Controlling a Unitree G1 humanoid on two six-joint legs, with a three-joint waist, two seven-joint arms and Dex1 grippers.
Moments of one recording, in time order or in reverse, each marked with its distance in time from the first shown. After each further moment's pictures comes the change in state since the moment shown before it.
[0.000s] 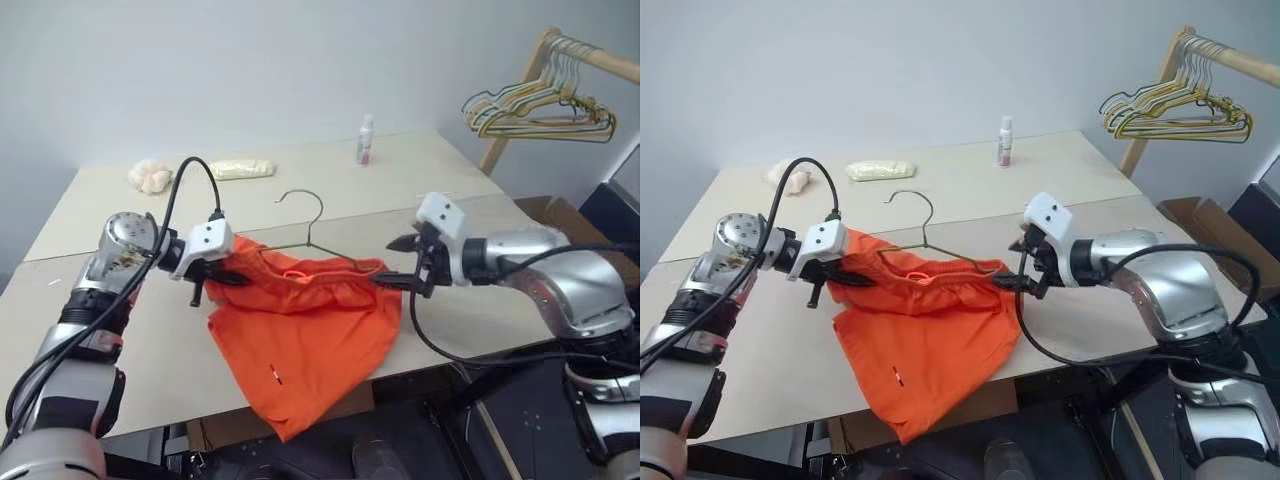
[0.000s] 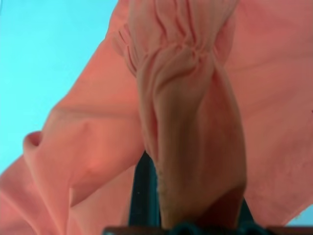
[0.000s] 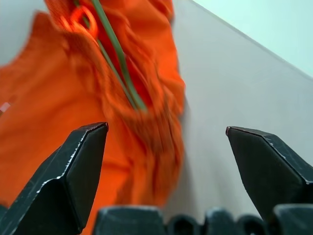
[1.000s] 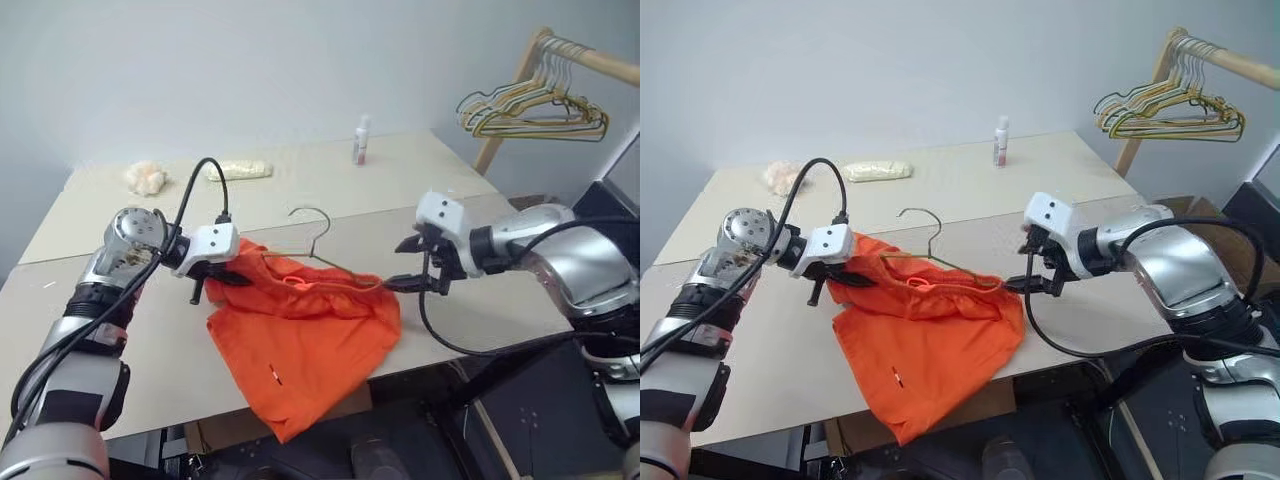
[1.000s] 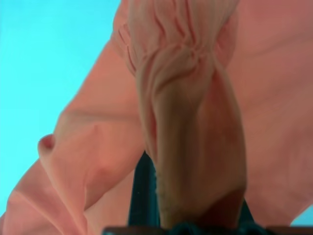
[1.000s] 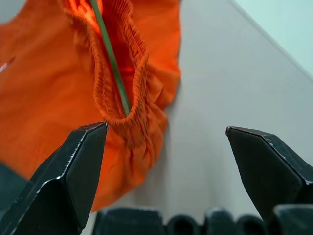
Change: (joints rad) left arm -0.047 -0.014 -0.028 0.064 0.107 -0.107 0.001; right arm -0.081 -0.118 0.179 0.088 -0.105 -0.034 0.184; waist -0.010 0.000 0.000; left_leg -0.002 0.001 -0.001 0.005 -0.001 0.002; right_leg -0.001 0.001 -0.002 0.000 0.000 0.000
